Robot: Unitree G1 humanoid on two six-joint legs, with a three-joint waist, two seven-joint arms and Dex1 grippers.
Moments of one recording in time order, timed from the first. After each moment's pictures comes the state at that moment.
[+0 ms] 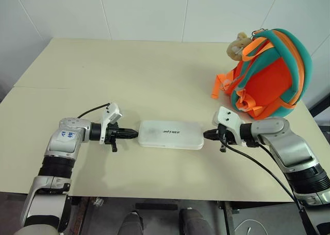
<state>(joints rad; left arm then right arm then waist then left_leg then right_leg) -0.61 0.64 -0.01 0.23 -0.20 0.64 -1.23 -0.57 -0.78 0.19 -0.16 0.17 0.66 1.10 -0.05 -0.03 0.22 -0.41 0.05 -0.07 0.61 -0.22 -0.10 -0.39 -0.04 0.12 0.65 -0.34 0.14</state>
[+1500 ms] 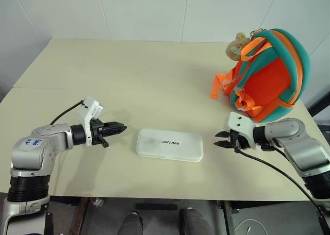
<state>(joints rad) -0.46 0.74 0.21 -0.14 -0.50 1.07 -0.82 -0.52 -0.91 0.19 -0.11 0.14 0.56 1.10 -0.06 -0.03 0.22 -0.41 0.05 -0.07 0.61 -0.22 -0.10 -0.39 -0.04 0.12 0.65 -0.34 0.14</state>
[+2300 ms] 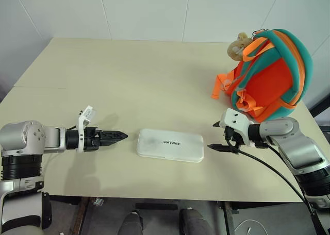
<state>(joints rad) -0.65 0.77 0.24 0.21 -0.72 1.61 -0.79 -0.54 -0.85 0.19 -0.12 0.14 0.57 1.05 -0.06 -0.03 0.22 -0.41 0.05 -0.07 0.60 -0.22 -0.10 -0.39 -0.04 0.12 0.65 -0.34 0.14</state>
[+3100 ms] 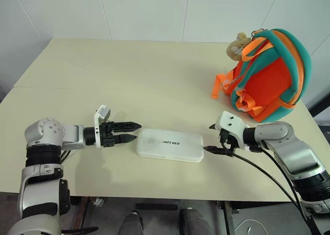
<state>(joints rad) -0.78 0.63 0.23 0.53 -0.86 1.61 -0.72 -0.51 -0.80 0.19 -0.19 0.14 0.63 0.99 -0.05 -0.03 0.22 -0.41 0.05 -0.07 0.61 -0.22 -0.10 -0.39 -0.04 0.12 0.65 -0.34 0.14</state>
